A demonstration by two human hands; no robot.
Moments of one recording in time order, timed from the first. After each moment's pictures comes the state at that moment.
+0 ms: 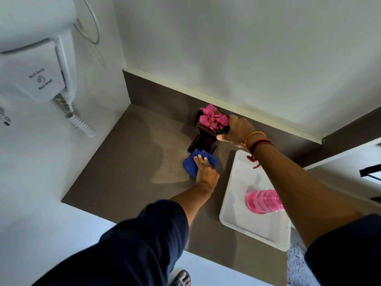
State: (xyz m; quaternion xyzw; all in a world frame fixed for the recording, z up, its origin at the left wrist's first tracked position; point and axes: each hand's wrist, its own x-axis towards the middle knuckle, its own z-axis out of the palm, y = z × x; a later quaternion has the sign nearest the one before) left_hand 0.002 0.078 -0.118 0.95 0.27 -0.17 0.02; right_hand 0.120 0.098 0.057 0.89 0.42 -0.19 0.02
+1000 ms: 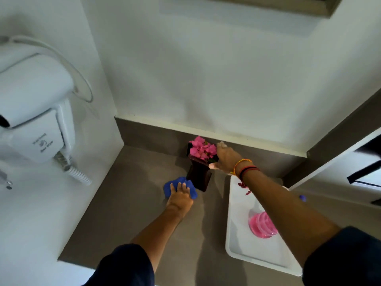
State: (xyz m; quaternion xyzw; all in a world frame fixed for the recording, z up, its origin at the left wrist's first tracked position) left_hand -0.052 0.160 -0.117 0.96 0.19 -0.22 -0.02; right_hand 0.114 0.097 0.055 0.89 0.40 -0.22 -0.01
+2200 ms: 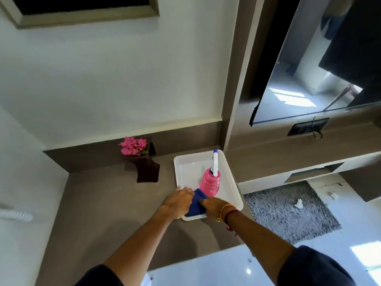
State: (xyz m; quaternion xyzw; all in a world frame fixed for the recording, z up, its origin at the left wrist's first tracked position) left_hand -0.033 -0.006 -0.040 0.99 -0.08 -0.14 0.04; right_hand 0.019 -0.162 -0.047 0.88 0.33 -0.33 -0.04
